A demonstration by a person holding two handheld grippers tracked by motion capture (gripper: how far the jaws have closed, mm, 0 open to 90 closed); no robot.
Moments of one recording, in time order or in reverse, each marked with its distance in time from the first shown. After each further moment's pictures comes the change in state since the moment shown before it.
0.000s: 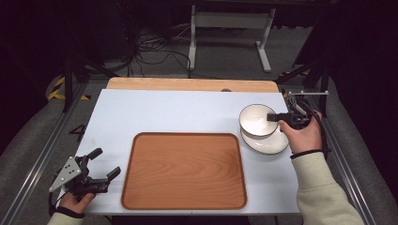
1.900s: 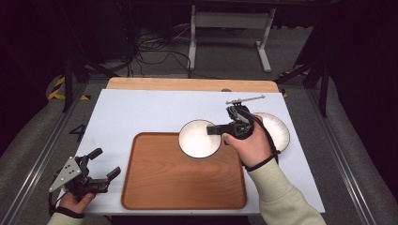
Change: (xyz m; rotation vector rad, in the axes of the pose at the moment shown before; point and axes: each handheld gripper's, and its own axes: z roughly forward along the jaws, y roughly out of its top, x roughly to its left) left arm 0.000 0.000 0.000 -0.002 -0.001 0.003; right arm 0.153 -0.024 0.034 0.120 0.341 -0.166
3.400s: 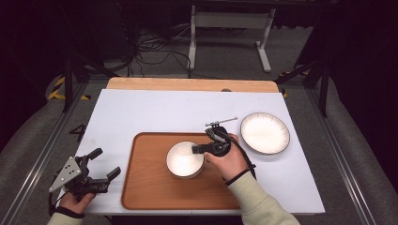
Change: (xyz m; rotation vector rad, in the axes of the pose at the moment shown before) left arm 0.000 0.000 0.000 -0.002 0.000 0.001; right arm -0.006 -0.045 0.084 0.099 0.006 0.006
